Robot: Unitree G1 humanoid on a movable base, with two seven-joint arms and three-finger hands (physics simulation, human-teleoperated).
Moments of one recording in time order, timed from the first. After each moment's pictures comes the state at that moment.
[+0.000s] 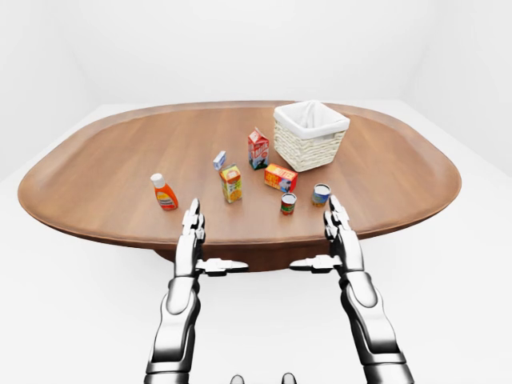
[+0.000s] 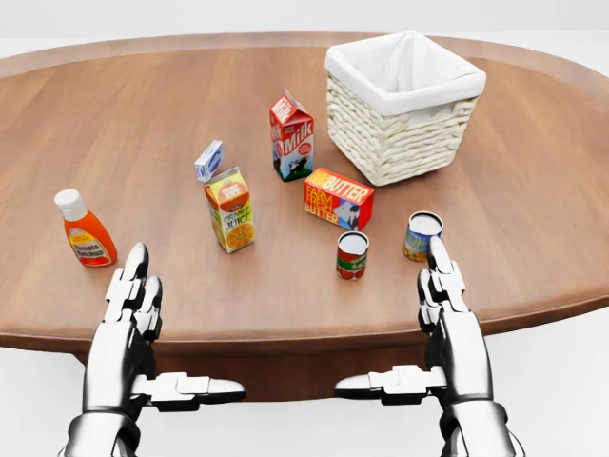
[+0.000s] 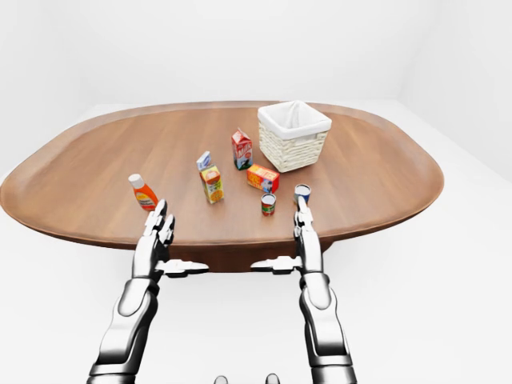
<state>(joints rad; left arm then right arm) 0.00 0.01 0.01 0.00 -0.02 0.00 -0.02 0.00 -0.01 -0.01 0.00 0.01 0.00 0.01</state>
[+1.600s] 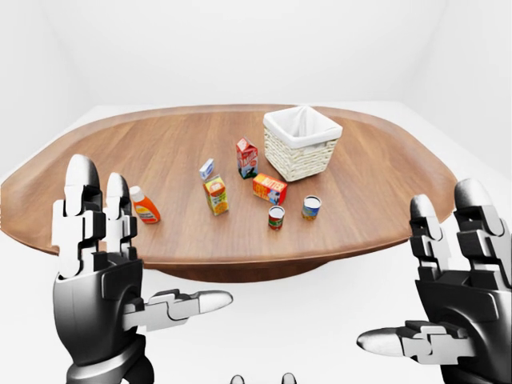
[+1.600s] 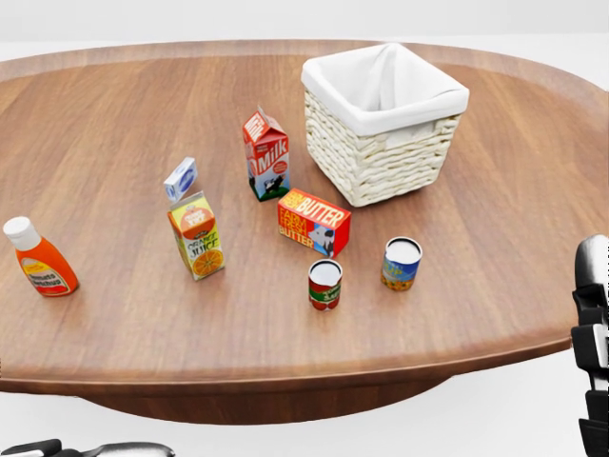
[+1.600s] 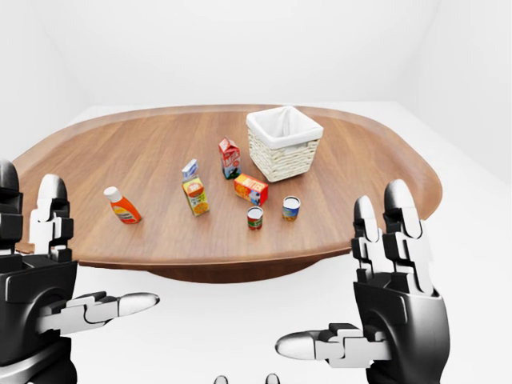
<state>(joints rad) 0.38 0.01 -0.04 -1.04 0.07 0.09 0.07 0.64 -0.27 -0.01 -1.04 0.33 -0.09 -0.15</state>
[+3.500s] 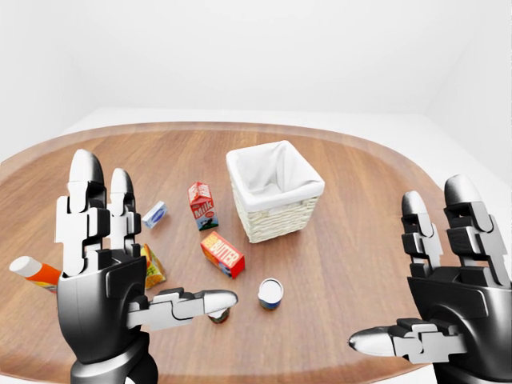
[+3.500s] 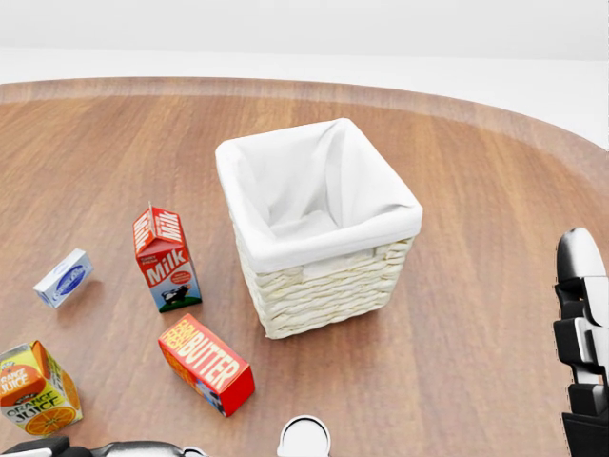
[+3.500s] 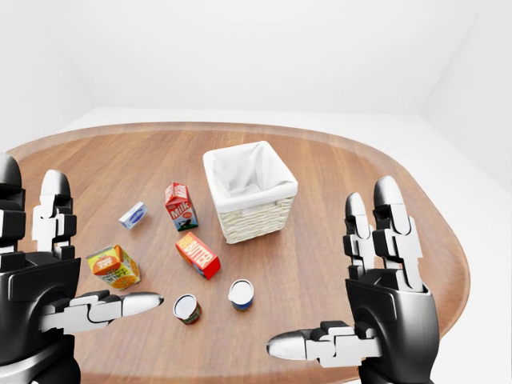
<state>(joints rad) 0.36 -0.01 -0.06 -1.05 0.09 0.09 0.05 0.61 -0.32 0.05 -1.05 0.29 -0.09 -0.19</state>
